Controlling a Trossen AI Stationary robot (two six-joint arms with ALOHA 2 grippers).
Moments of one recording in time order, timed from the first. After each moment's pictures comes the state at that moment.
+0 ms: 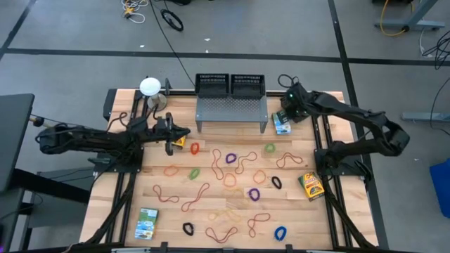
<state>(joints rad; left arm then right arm) 0.37 0.91 0.01 0.96 0.23 -0.11 -0.76 1.24 0.81 -0.71 0.20 0.30</state>
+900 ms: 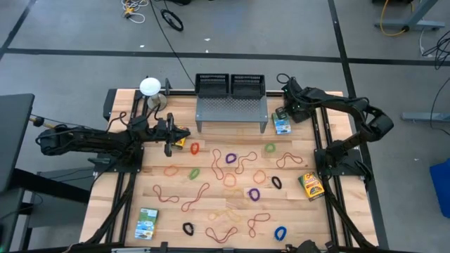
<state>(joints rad) 0.41 0.93 0.01 0.96 0.31 -0.06 -0.89 1.48 0.81 -0.58 0.19 0.21</state>
